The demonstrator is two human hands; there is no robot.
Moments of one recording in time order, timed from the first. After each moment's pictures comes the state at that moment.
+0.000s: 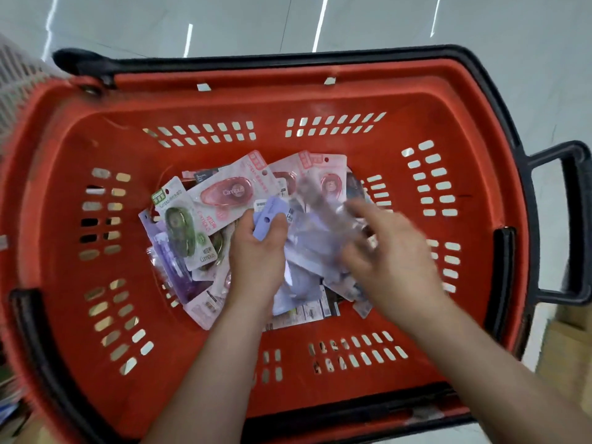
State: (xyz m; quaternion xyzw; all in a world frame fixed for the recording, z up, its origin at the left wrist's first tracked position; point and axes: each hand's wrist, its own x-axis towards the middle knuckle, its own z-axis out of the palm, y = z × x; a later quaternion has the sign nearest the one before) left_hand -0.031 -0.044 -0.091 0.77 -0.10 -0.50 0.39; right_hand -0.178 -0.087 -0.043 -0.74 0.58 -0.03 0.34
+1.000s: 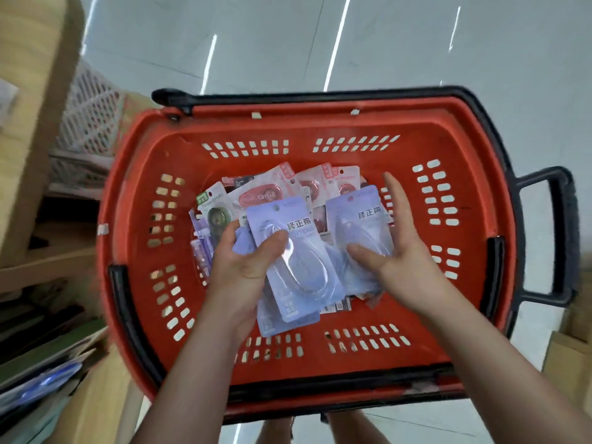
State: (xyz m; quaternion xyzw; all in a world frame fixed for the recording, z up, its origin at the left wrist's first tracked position) left_hand 0.019 -0.011 -0.021 0.67 -0.02 -0.58 0.45; right_hand -0.170 -0.089 -0.015 -0.54 0.58 -0.10 0.60
